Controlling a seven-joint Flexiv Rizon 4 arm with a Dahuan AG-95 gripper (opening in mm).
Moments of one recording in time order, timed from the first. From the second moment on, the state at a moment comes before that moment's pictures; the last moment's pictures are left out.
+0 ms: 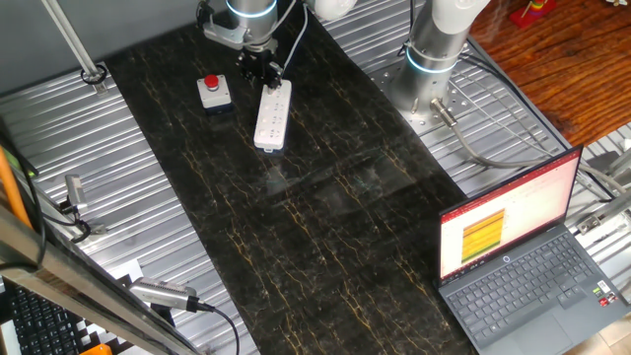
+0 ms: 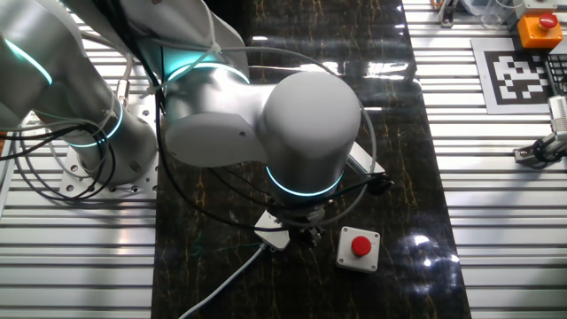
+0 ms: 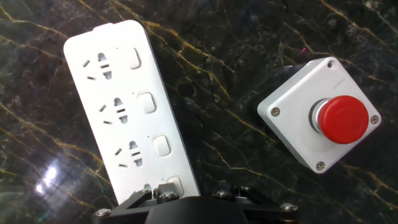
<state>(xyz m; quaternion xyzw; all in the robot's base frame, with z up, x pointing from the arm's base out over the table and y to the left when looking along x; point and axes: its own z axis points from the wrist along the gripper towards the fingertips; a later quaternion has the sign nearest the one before) 0.380 -0.189 0.035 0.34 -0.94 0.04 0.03</state>
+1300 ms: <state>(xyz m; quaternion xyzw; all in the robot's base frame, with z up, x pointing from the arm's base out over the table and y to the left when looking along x) 0.381 -0.188 0.036 0.34 -0.94 0.03 0.03</state>
